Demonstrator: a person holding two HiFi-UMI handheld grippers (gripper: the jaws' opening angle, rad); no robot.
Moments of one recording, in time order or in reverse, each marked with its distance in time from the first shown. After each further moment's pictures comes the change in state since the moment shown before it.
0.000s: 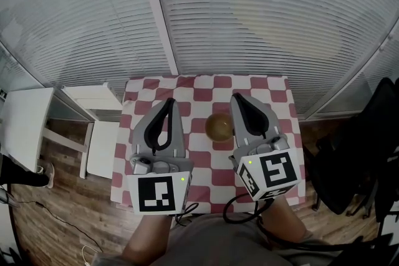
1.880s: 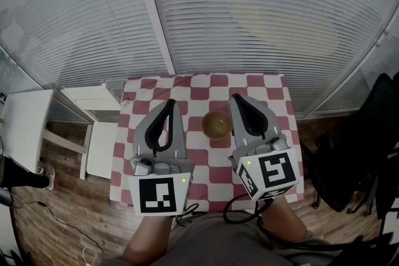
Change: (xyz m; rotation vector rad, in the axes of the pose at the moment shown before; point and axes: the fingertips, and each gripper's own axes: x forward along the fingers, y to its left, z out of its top) left arm -0.006 -0.016 0.004 0.002 -0.007 -0.014; right arm -0.015 -0.005 0.001 -0.008 -0.004 -0.013
